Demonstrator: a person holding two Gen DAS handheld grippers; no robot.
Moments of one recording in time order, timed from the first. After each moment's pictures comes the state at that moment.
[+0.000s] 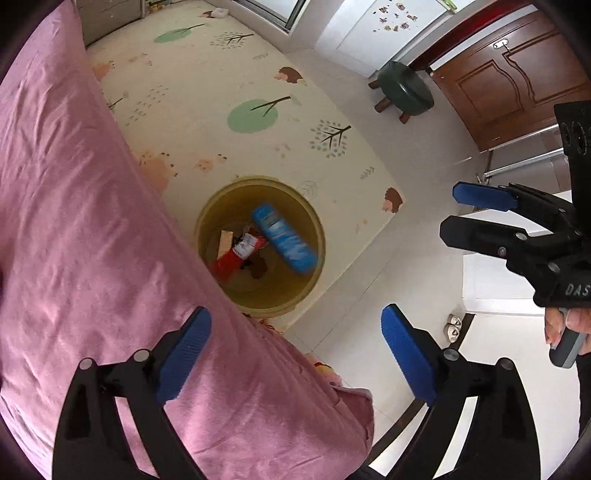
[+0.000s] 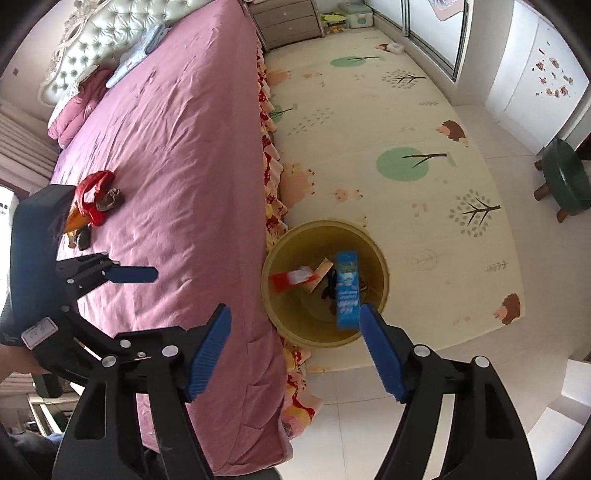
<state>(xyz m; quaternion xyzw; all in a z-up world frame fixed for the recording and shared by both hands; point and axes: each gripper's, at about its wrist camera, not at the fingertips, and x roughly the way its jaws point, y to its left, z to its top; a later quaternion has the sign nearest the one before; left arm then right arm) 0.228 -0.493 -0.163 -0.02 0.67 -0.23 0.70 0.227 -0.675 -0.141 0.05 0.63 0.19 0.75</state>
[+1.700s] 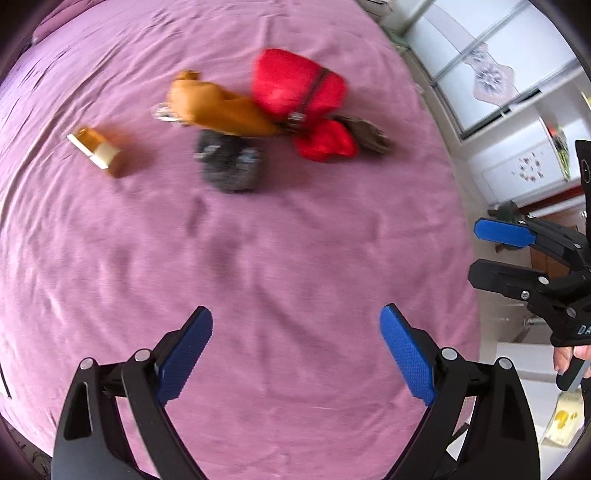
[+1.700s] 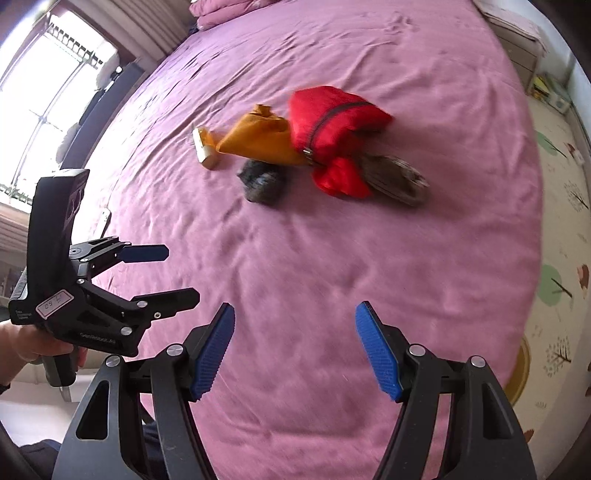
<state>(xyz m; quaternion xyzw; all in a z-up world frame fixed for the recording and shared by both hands) 0.080 -0.075 -0.148 -0.19 0.62 0.04 0.76 0.172 -0.233 -0.116 -0.11 0.60 0.44 0.66</state>
